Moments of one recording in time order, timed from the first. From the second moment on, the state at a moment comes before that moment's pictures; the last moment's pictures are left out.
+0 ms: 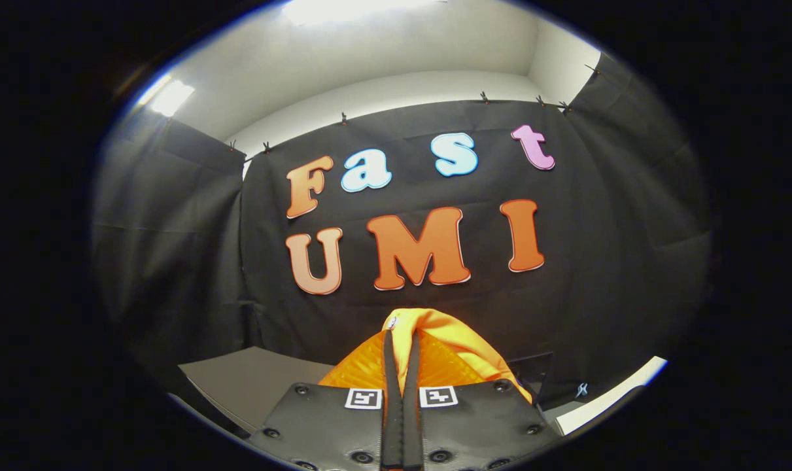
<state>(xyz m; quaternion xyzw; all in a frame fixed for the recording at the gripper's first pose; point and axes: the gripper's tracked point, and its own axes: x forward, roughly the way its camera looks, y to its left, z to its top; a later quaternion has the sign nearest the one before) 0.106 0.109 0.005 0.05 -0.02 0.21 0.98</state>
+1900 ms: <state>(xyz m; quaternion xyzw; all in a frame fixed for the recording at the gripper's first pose) 0.239 0.077 -0.430 0.00 0.37 0.21 0.91</state>
